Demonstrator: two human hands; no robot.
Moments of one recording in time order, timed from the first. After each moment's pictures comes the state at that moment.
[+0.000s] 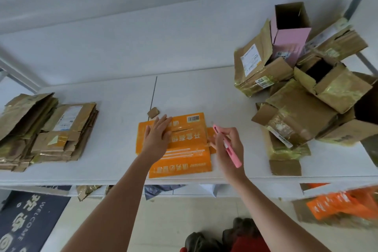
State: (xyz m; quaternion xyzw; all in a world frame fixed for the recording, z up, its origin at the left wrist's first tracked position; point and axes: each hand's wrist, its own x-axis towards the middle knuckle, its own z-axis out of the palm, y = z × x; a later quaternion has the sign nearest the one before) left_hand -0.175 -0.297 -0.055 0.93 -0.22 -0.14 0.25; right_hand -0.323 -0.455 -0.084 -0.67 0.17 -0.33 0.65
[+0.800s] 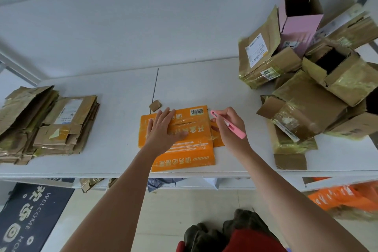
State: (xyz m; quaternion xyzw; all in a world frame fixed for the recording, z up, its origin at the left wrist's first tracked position) left_hand -0.171 -0.295 -0.067 0.94 -0.25 -0.15 0.18; right_hand -0.291 -0.489 -0.082 -0.74 0.18 -0.23 0.60
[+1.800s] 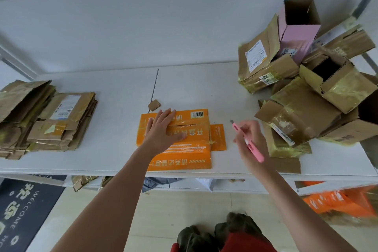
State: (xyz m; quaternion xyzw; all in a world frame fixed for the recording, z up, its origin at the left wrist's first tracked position) left_hand -0.177 -0.294 -0.058 0.93 -0.26 -0.15 0.20; right_hand -0.351 -0.510 -0.085 -0.80 0.13 -0.26 0.52
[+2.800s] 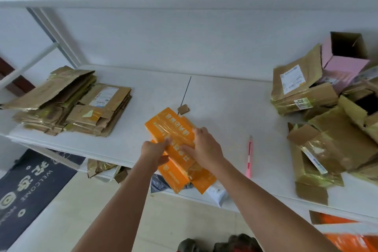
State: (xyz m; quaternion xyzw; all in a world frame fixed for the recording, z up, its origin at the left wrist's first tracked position) left_hand -0.189 -0.212 -0.044 0.76 0.29 -0.21 0.53; right_hand -0.241 -0.366 -0.044 -0.96 0.07 0.05 0.28
